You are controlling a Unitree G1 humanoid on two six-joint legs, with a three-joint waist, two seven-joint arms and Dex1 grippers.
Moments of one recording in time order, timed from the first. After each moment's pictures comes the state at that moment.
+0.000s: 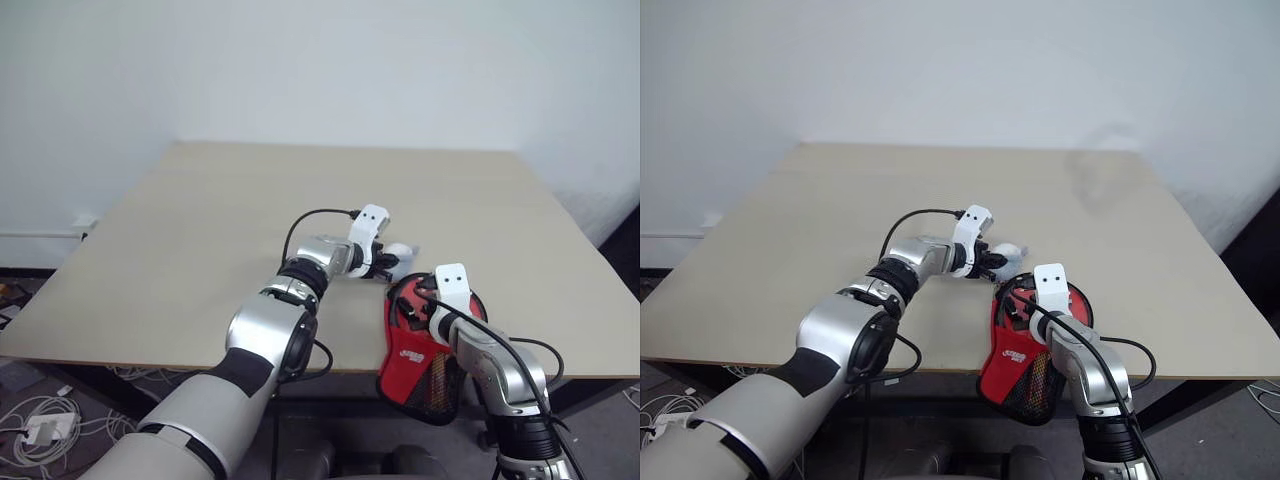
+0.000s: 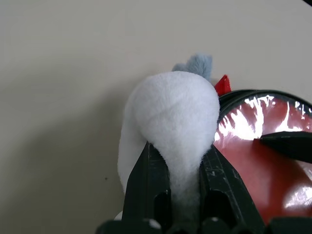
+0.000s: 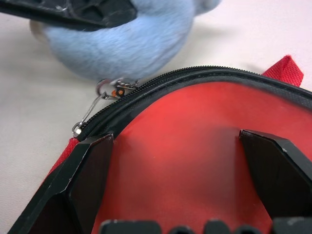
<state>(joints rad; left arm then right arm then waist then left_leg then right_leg) -1.21 -0.08 0.04 1.33 -0.02 0.41 -0.64 -0.16 -0.14 0.06 -0.26 0.16 0.95 0.09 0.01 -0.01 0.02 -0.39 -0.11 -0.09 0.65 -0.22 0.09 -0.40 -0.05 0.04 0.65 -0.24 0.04</state>
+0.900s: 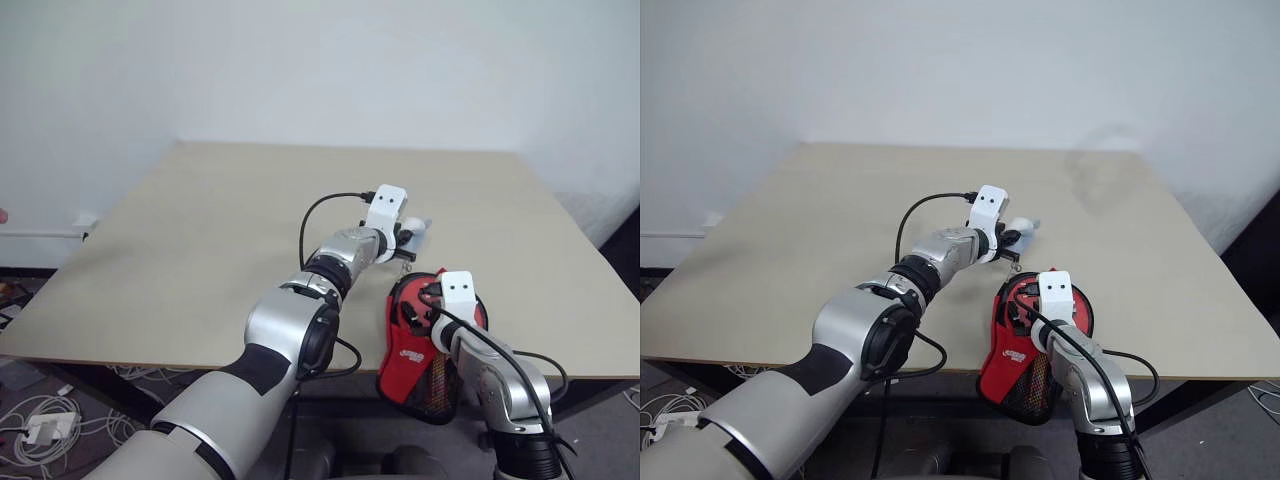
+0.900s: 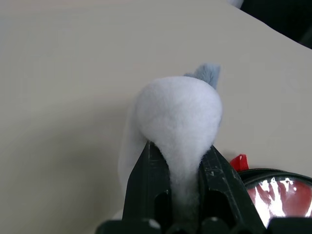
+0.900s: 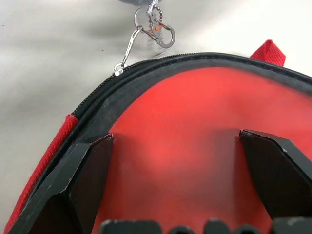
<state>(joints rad) -1.29 -0.18 0.13 1.41 0.01 0.20 -0.40 -0.08 -0.09 0.05 -0.36 0.15 0.97 0.05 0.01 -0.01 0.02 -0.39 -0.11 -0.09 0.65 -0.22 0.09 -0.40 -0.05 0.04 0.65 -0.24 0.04</state>
